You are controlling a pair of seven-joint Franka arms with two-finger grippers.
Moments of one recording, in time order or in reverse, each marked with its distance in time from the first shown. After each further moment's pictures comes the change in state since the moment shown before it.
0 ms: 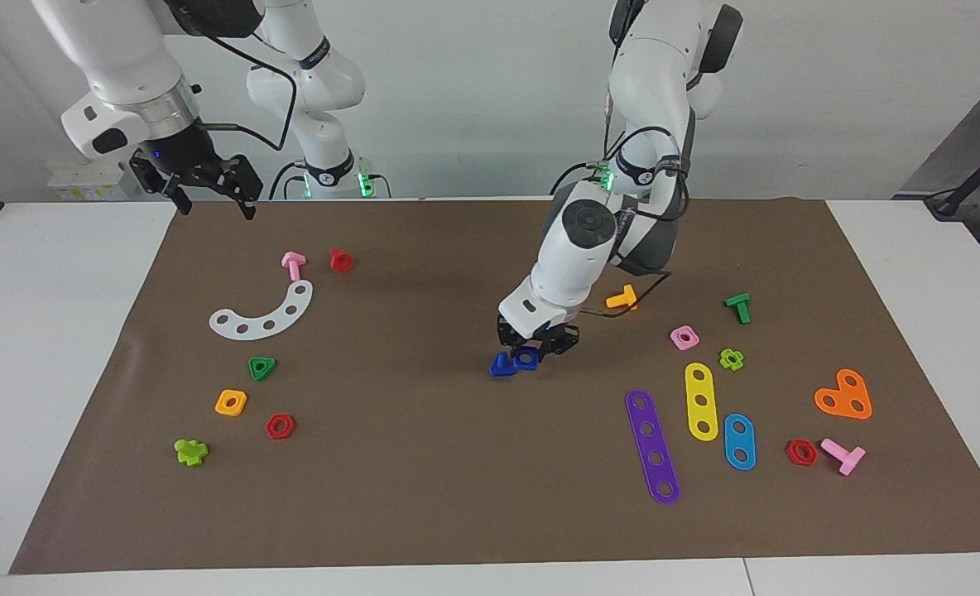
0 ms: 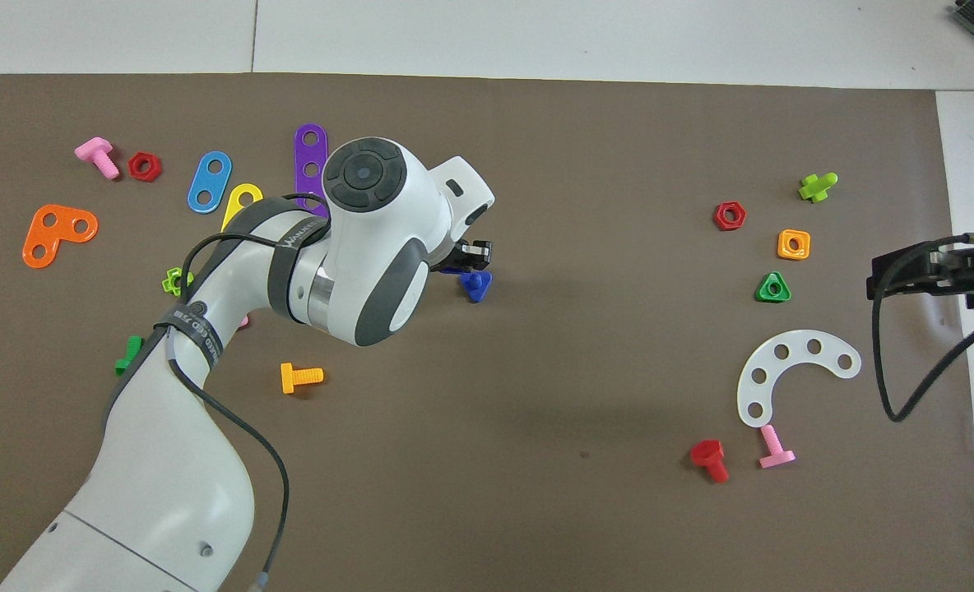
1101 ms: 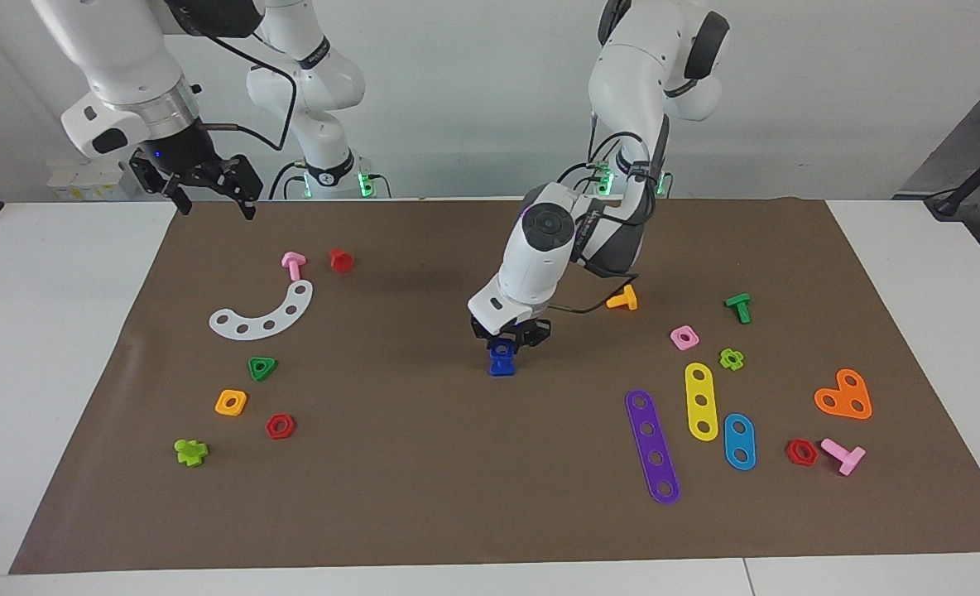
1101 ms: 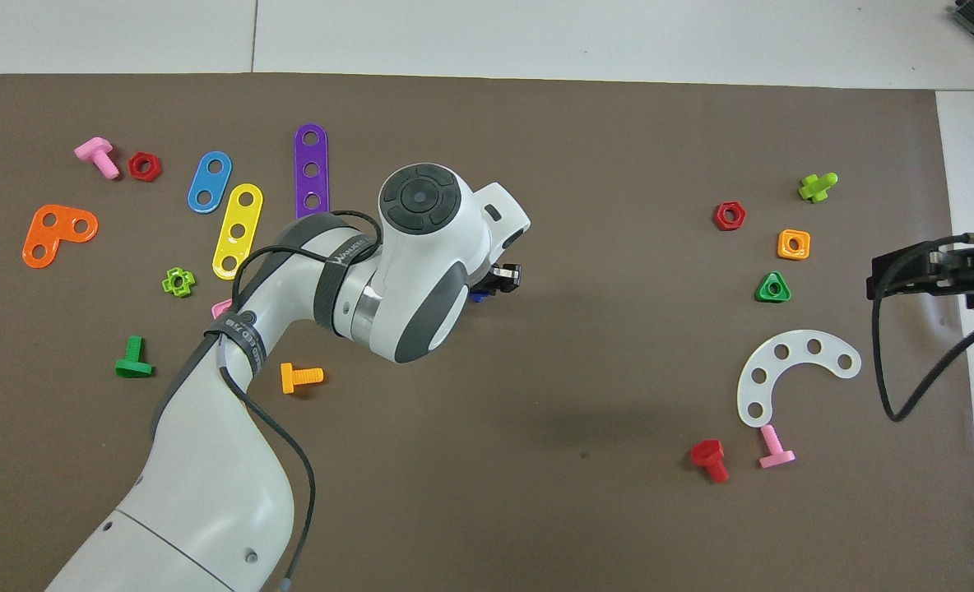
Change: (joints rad) left arm -0.052 0.025 0.002 0.000 0.000 -0.013 -0.045; right arm 0.000 0.000 0.000 0.000 0.000 0.000 0.000
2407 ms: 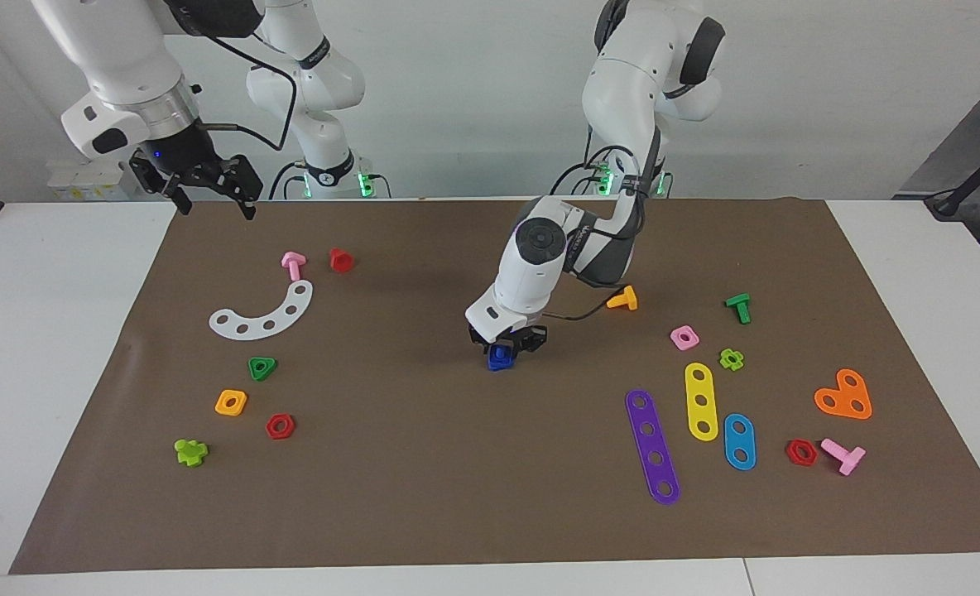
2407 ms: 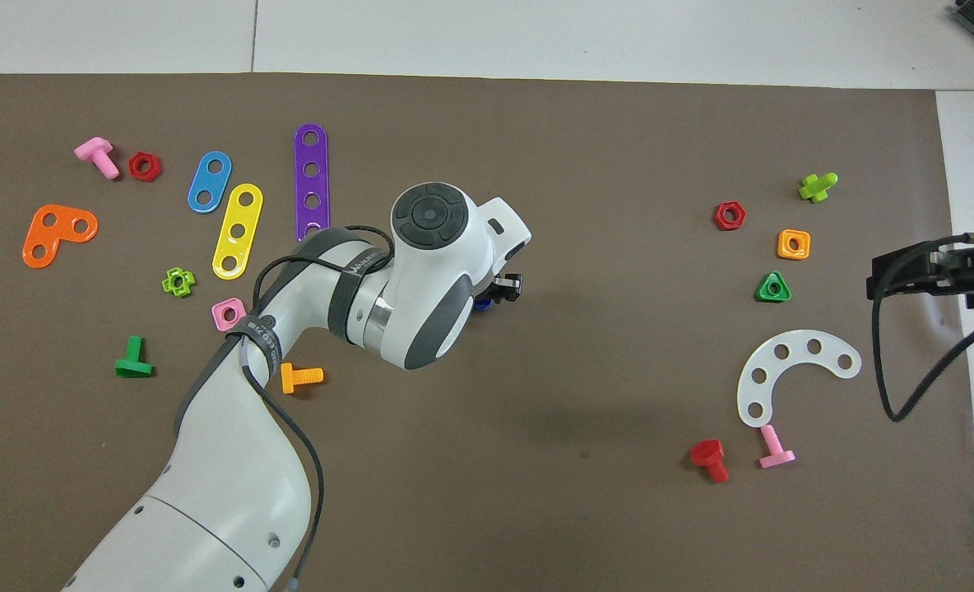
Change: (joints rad) left arm -0.011 0.030 0.001 -0.038 0.000 0.058 -0.005; right arm 0.000 0.000 0.000 0.000 0.000 0.000 0.000
